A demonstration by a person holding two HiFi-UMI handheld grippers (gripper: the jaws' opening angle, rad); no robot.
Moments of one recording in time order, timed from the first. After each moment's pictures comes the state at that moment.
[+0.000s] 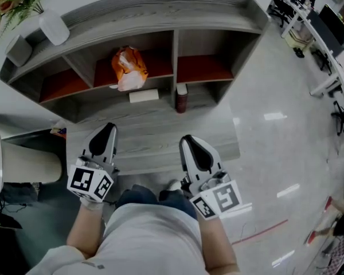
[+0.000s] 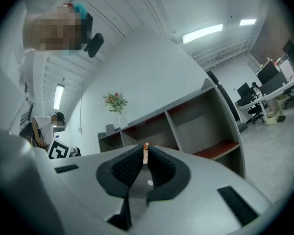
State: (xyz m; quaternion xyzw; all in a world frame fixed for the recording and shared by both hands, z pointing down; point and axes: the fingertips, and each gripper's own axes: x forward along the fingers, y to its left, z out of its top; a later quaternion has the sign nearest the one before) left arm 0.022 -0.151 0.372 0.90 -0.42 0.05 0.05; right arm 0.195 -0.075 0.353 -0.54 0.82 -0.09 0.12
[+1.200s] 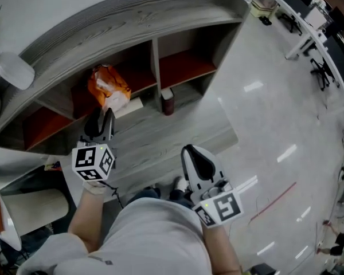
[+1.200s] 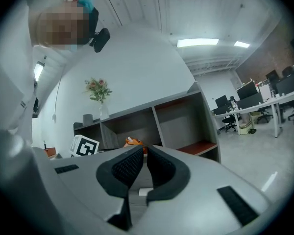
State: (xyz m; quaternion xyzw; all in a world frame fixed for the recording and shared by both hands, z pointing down) left arm 0.044 -0.303 0.410 0.91 -0.40 0.08 0.05; right arm 0.189 -0.095 0.367 -0.66 0.74 -0.10 0.08
